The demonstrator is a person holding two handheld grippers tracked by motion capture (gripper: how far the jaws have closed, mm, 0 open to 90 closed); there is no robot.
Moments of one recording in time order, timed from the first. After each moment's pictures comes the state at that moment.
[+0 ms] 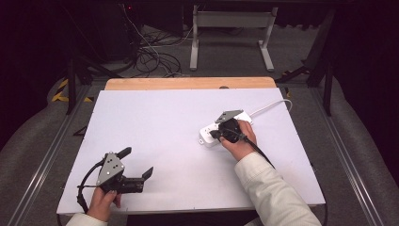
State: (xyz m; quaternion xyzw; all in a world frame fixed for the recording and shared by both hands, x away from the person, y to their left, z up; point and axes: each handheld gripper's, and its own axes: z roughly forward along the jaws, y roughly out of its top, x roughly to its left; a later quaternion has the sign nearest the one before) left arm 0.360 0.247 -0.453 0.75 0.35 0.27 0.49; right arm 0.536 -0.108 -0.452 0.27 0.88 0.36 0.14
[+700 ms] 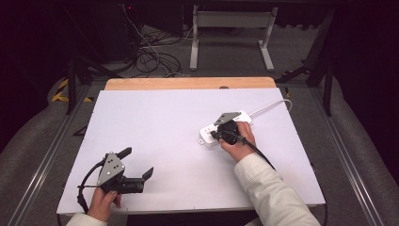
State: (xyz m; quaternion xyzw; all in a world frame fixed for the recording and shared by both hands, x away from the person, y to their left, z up) left arm 0.359 0.246 -0.453 0.75 0.34 0.27 0.49; right arm 0.532 -0.105 -0.455 0.27 0.88 0.34 0.16
